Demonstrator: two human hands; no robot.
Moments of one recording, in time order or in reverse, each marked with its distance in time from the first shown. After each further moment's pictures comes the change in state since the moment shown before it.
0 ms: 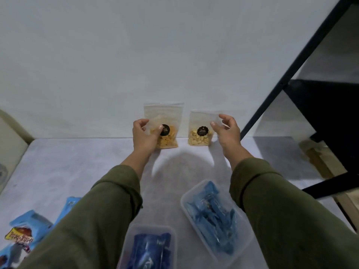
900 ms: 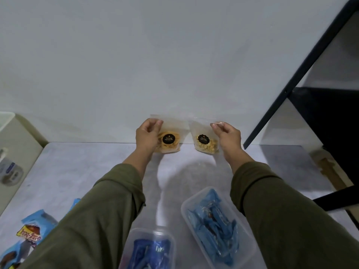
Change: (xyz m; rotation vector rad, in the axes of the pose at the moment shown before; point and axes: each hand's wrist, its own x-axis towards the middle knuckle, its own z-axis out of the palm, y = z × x) left_hand -0.001 0.029 0.000 -0.163 -0.005 0.064; right_hand 0.001 -0.013 0.005 0.103 -0.098 0.031
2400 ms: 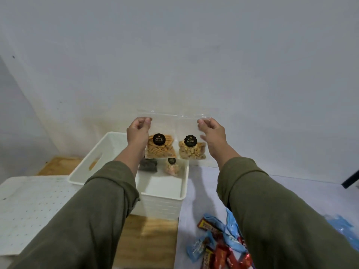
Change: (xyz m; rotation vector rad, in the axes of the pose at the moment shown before) left_hand 0.037 0.139 -0.532 -0.116 0.245 0.122; right_hand -0.295 -0.152 0.446 0.122 -0.333 -0.218
